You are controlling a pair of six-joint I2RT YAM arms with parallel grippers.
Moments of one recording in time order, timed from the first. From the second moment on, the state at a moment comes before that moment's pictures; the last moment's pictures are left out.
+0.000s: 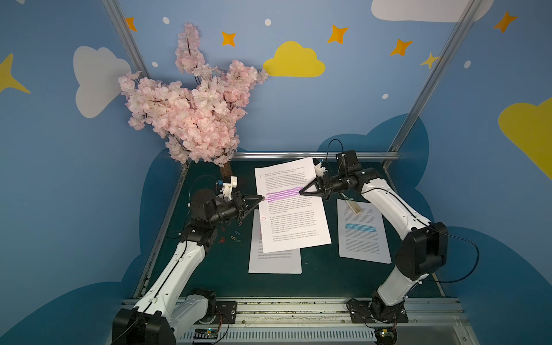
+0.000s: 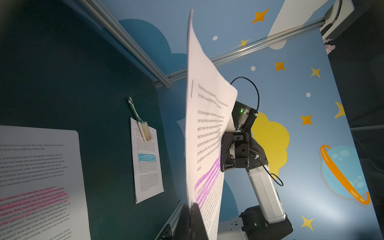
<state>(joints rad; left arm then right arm) -0.16 1.03 0.74 0.16 0.86 -1.15 0.38 1.70 1.57 -0.74 -1.43 0.50</state>
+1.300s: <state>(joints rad) -0.07 1.26 0.56 -0.40 0.25 -0.78 0.40 1.61 1.51 -0.85 -1.40 0.43</state>
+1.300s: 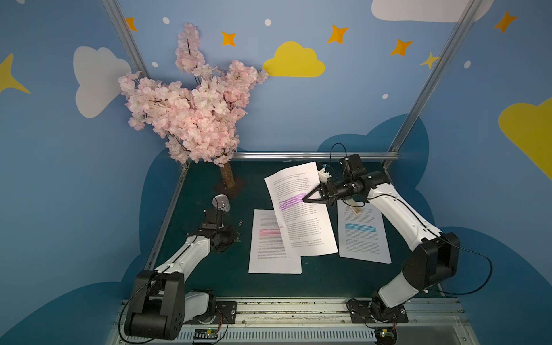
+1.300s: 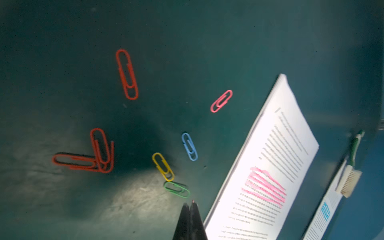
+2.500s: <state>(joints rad) -0.10 1.04 0.56 0.33 0.79 -1.18 0.55 1.69 1.56 -0.68 -1.36 0.60</state>
